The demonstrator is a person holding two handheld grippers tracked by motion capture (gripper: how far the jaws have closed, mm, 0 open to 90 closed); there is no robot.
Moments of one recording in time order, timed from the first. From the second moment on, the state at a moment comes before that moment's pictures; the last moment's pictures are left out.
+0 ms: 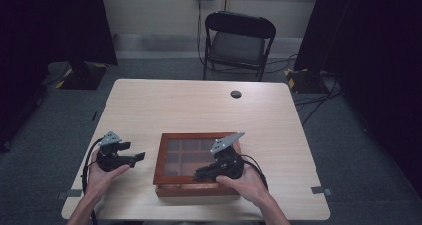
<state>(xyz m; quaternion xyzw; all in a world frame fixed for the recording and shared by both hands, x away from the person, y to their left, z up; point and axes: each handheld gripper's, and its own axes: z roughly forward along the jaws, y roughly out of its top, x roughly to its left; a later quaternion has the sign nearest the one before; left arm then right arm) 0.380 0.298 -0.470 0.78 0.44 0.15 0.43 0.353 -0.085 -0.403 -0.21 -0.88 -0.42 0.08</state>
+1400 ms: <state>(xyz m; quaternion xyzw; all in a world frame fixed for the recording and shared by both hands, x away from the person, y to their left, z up) 0.380 0.296 -0.473 0.78 0.43 0.14 0.42 0.350 -0.072 -0.435 -0.23 -0.88 -0.41 0.10</state>
